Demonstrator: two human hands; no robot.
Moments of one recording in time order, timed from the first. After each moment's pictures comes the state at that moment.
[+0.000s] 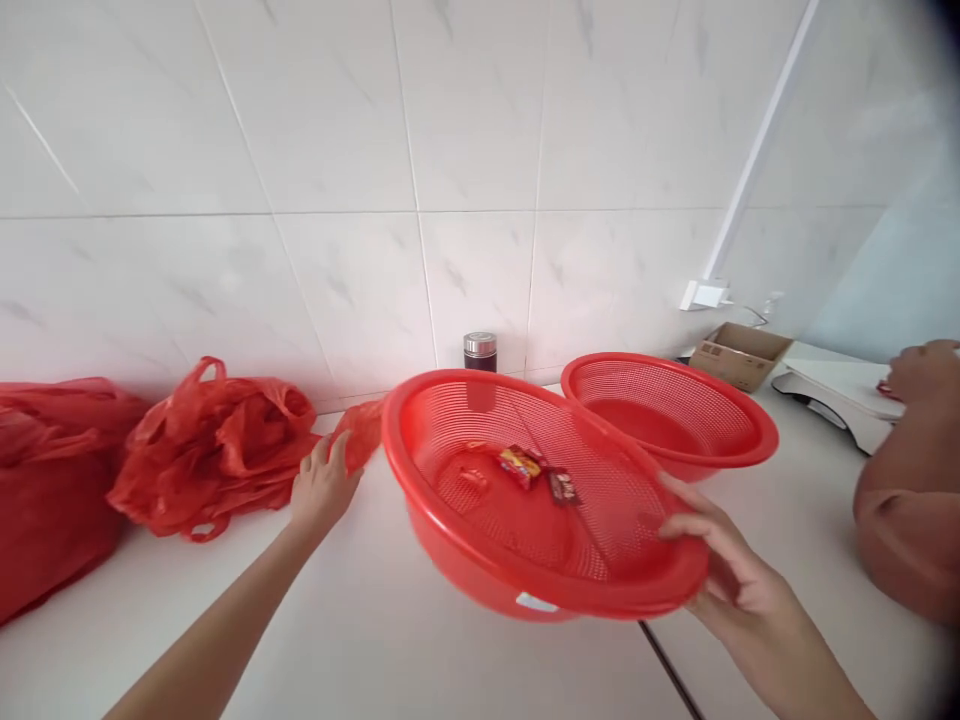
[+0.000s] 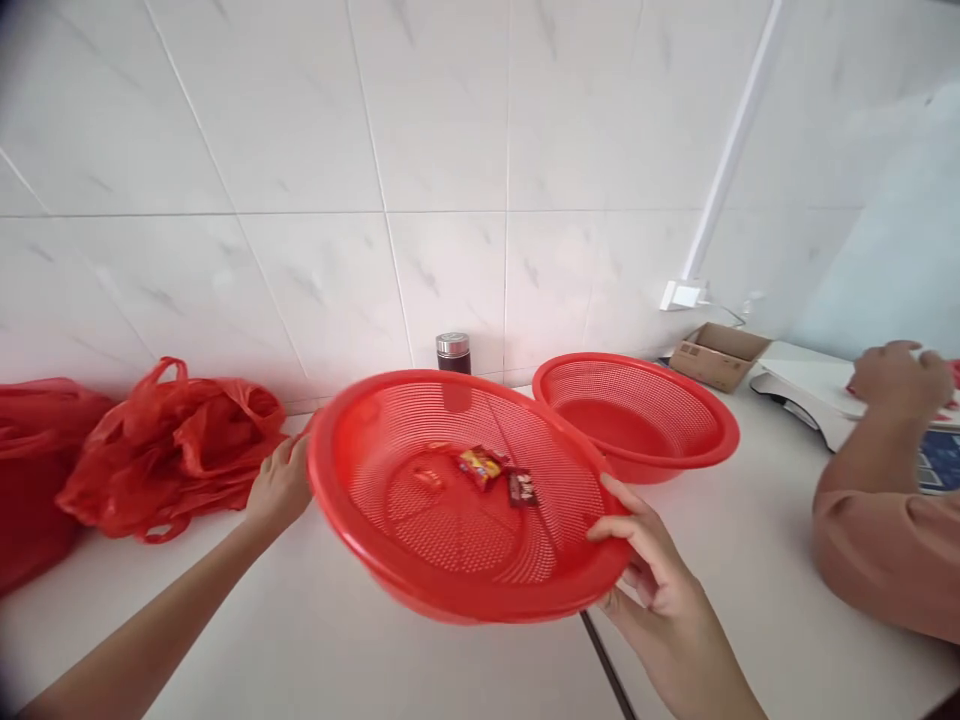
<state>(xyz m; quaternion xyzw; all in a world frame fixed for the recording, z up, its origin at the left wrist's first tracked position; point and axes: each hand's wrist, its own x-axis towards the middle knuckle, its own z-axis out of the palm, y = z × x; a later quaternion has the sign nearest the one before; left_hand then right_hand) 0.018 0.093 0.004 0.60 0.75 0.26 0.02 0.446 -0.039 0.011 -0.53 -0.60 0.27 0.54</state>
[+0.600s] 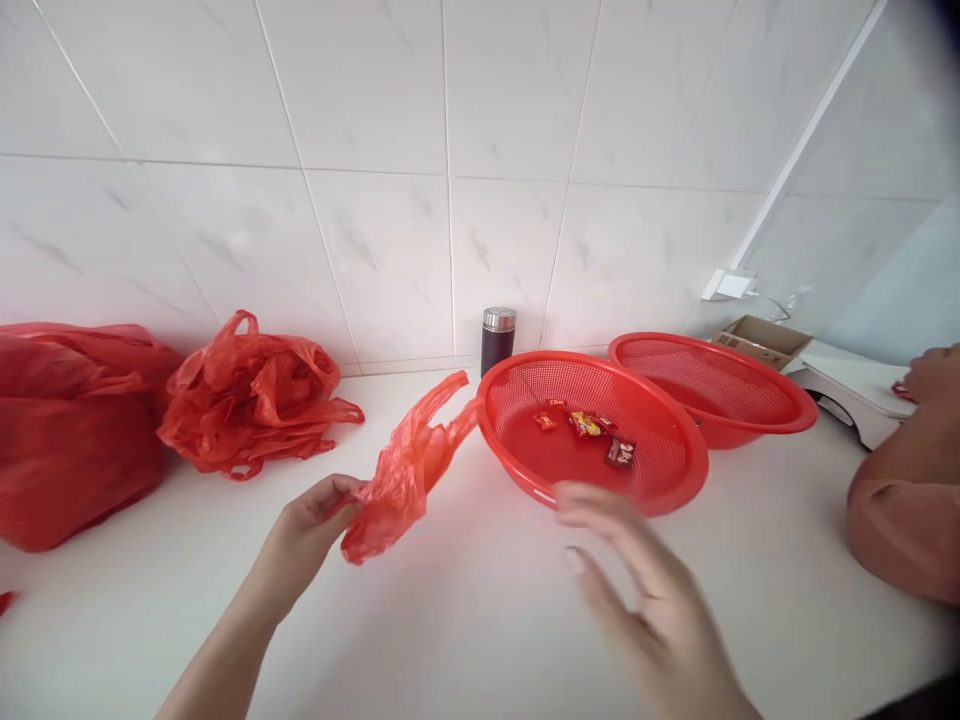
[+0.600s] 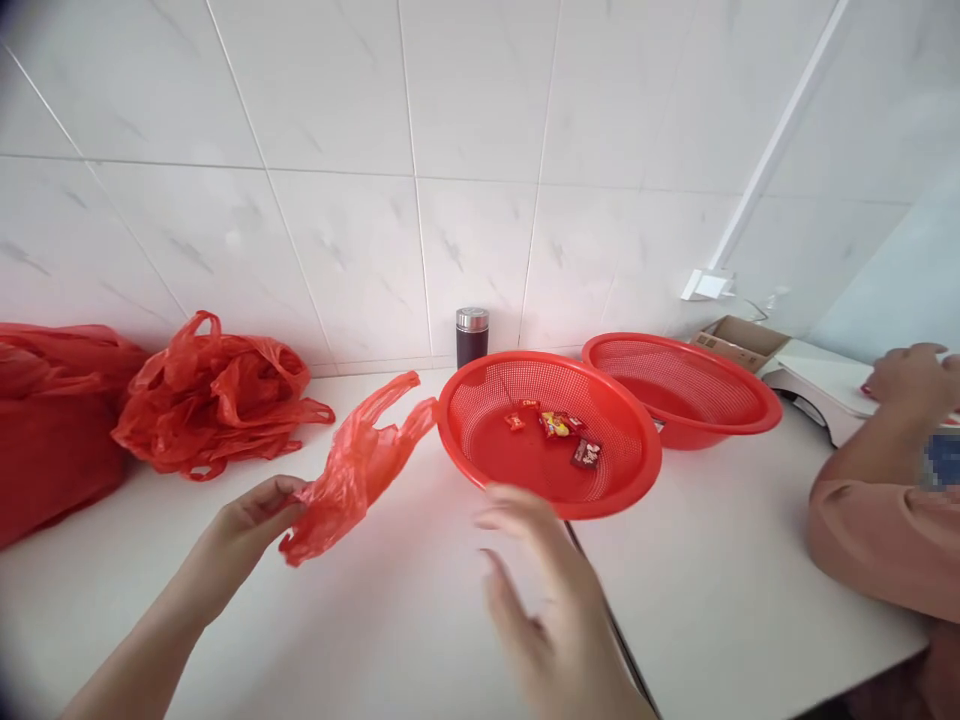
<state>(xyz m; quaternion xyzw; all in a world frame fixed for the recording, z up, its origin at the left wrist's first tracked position) 0.021 -0.035 0.011 0.52 0.63 0.43 0.38 0.349 -0.074 0.039 -0.47 -0.75 0.12 0.46</state>
